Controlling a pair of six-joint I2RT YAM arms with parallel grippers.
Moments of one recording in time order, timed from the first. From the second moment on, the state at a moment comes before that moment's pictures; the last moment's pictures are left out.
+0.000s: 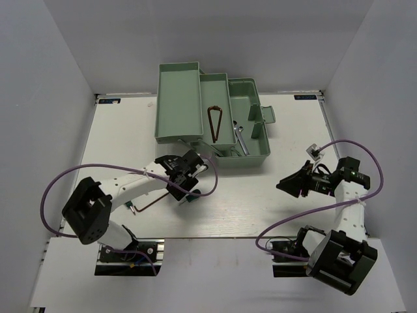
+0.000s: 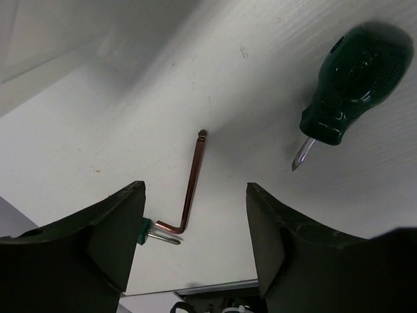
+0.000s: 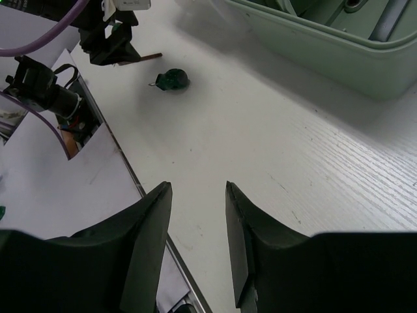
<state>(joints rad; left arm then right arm) -0.82 1.47 0.98 -0.82 -0.36 0.04 -0.41 1.00 0.72 -1.12 -1.31 -0.85</state>
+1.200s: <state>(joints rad) -0.82 0.91 0.71 -1.06 -0.60 -1.09 -0.54 1.21 0.85 -1.39 -1.42 -1.30</state>
